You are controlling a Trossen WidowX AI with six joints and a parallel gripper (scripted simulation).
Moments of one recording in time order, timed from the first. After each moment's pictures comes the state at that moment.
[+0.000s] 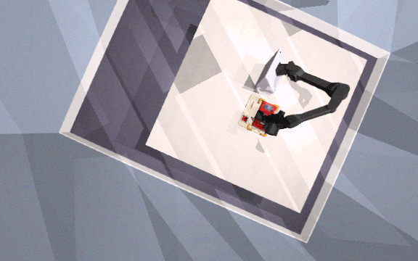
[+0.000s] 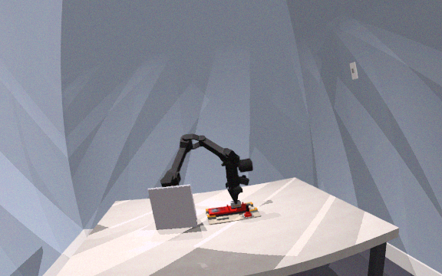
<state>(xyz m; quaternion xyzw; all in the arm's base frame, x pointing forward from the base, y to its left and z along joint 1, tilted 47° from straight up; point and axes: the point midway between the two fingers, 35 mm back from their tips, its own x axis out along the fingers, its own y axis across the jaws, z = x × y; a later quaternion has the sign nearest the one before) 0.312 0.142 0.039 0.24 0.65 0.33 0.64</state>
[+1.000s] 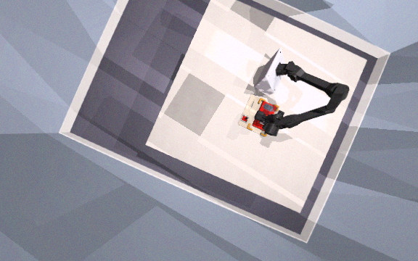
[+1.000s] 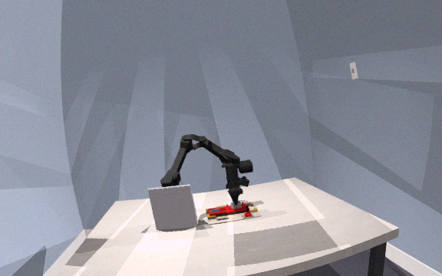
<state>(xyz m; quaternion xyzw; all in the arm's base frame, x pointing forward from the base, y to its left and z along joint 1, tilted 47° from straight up) 0.312 0.147 0.034 0.24 0.65 0.33 0.64</state>
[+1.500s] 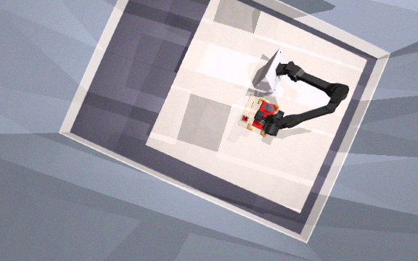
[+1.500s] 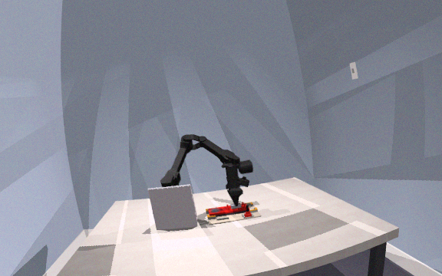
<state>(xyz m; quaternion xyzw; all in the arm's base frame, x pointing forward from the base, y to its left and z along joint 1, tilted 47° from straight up) 0.311 0.148 0.033 0.24 0.65 0.33 0.64</state>
